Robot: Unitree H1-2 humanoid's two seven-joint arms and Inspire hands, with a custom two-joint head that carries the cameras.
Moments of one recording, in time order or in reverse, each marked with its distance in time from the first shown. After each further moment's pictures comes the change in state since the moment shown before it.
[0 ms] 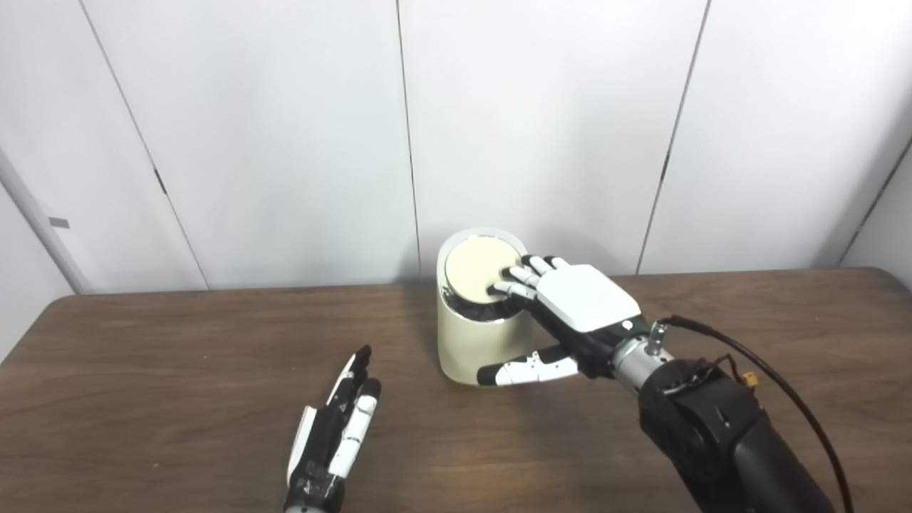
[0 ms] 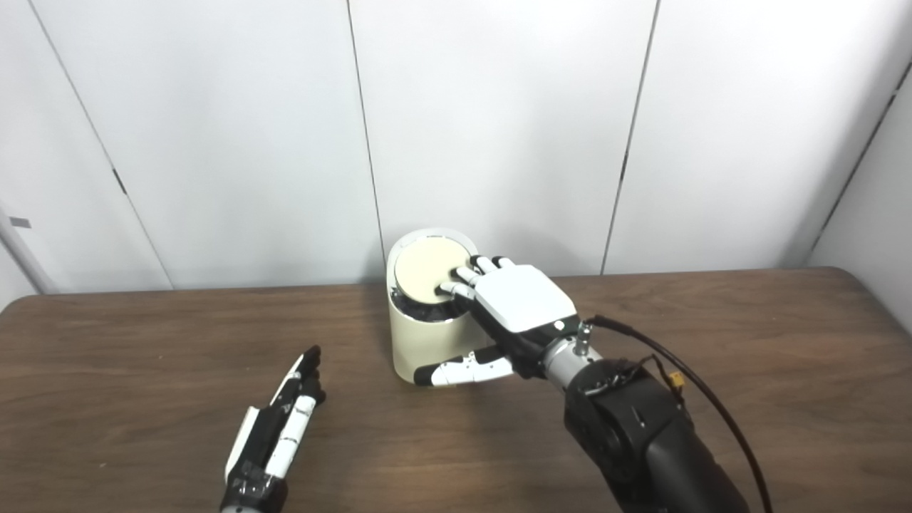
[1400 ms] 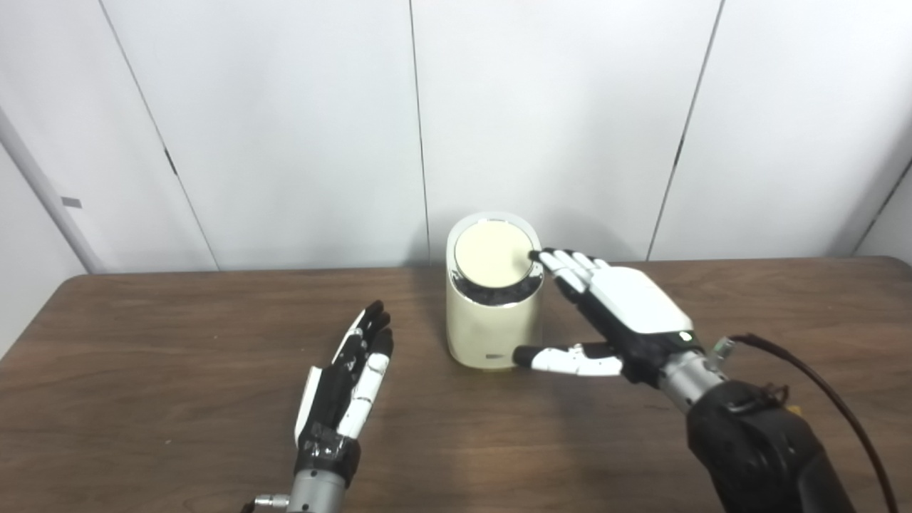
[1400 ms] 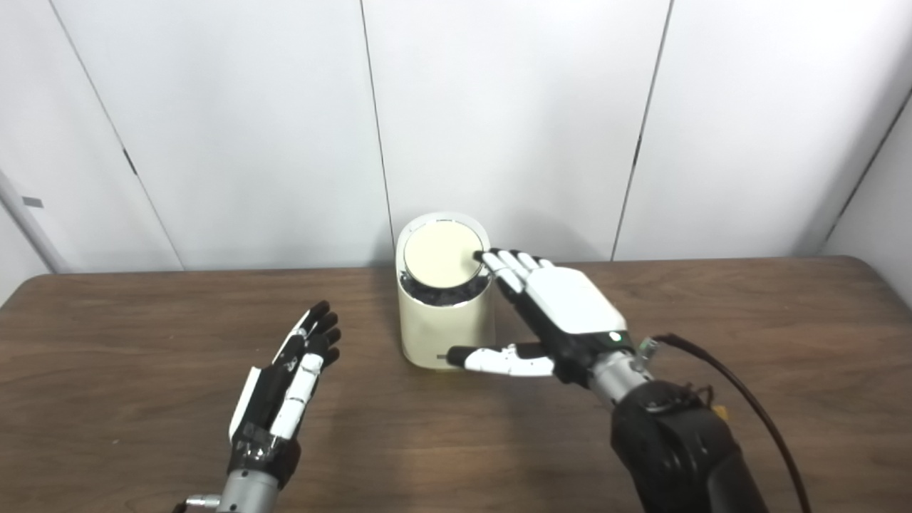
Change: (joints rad) left arm 0.004 -0.056 -0.007 -0.209 -0.037 0.142 0.009; right arm 0.171 0.053 -0.214 -0.110 0.196 0.028 -0.083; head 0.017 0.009
